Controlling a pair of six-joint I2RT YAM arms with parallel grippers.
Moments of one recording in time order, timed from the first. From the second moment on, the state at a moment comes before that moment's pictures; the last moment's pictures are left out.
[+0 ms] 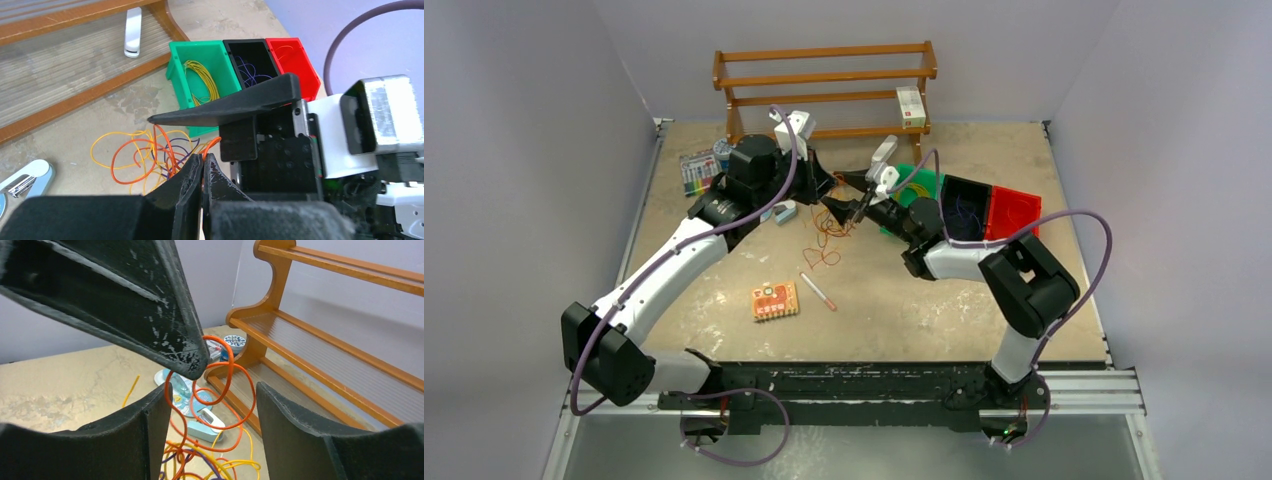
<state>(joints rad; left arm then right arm) -0.53 1.33 1.24 -0.22 0.23 -0.34 0.64 1.74 0.83 1.24 -0.38 0.02</state>
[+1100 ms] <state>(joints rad) -0.53 1.24 1.50 -0.21 0.12 -0.33 0.67 1.96 0.66 1.34 -0.35 0.20</state>
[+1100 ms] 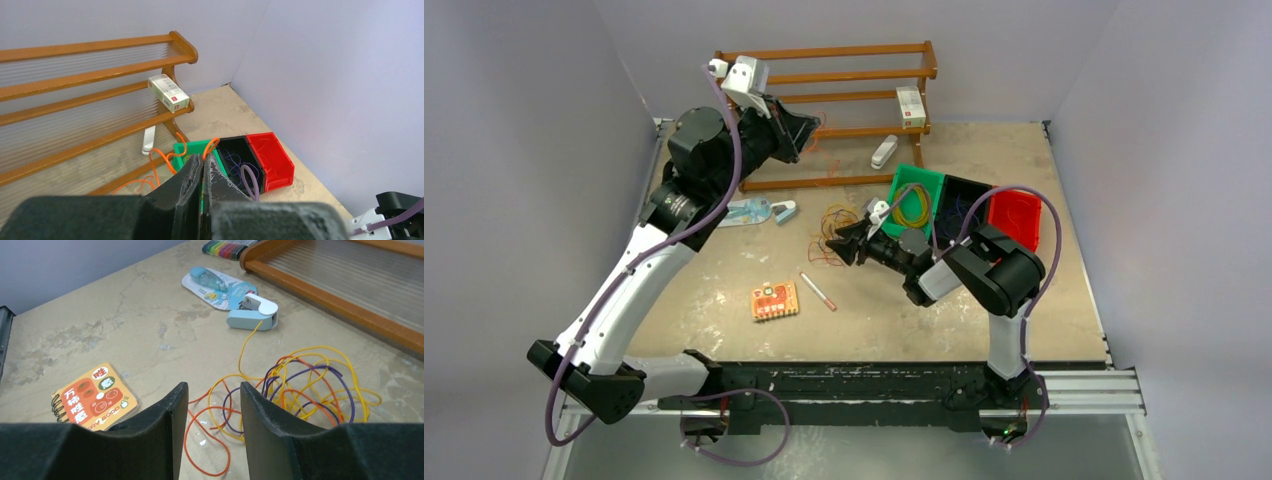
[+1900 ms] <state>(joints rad) -0.53 1.20 1.47 -0.16 0.14 -0.33 0.68 1.41 0.49 1.15 -0.25 0.15</state>
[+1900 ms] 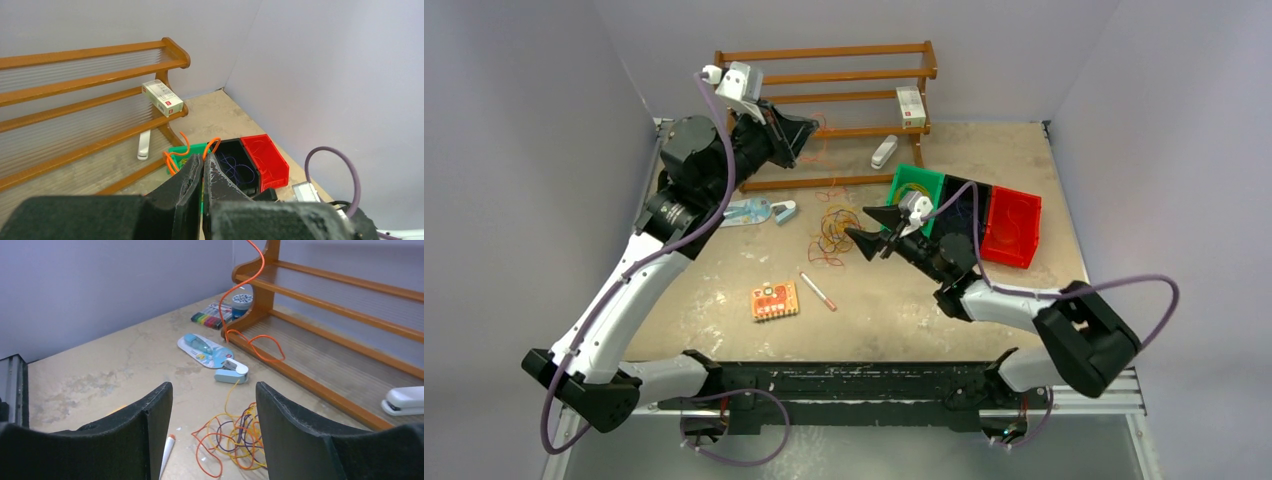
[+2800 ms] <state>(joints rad) -0.53 1.17 1.35 -0.07 0.24 -0.36 0.68 1.42 0.83 0.64 -0.23 0.32</state>
